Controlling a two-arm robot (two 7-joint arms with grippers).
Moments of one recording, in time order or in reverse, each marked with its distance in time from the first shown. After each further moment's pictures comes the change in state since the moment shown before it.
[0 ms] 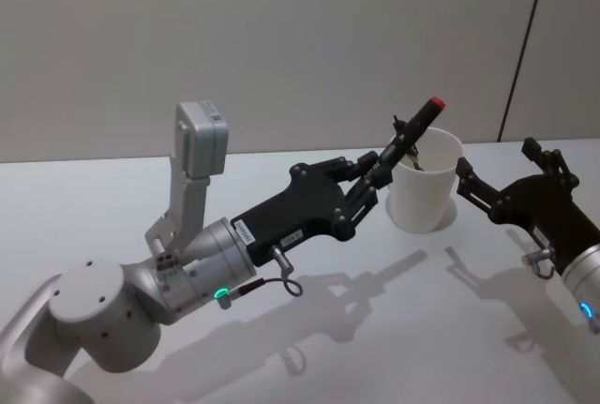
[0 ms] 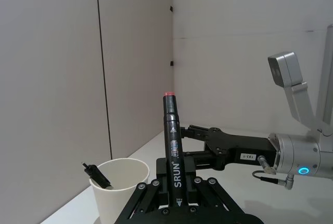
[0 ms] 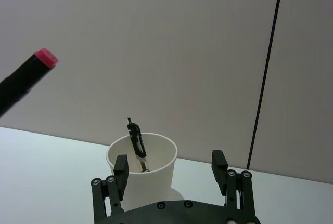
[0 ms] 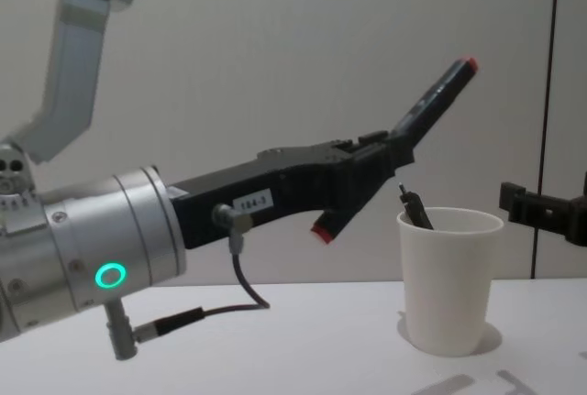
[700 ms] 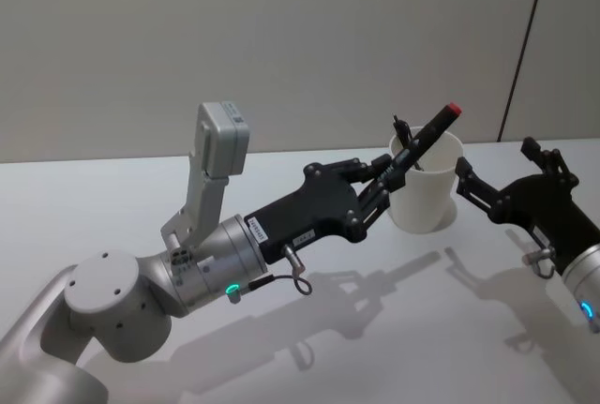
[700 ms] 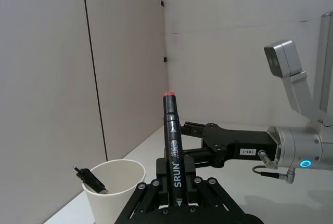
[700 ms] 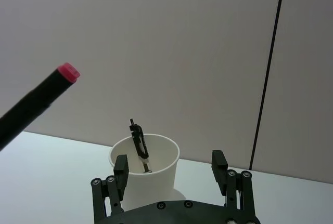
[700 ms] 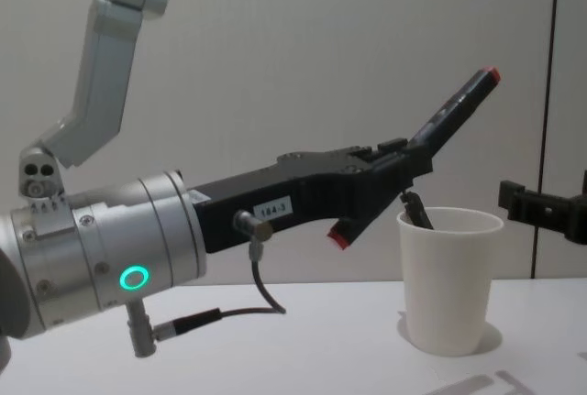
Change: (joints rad) left arm -0.037 -0.024 0.015 0.048 0.044 -0.015 -0.036; right arm -0.001 0.001 0.002 -0.003 0.008 0.002 0.007
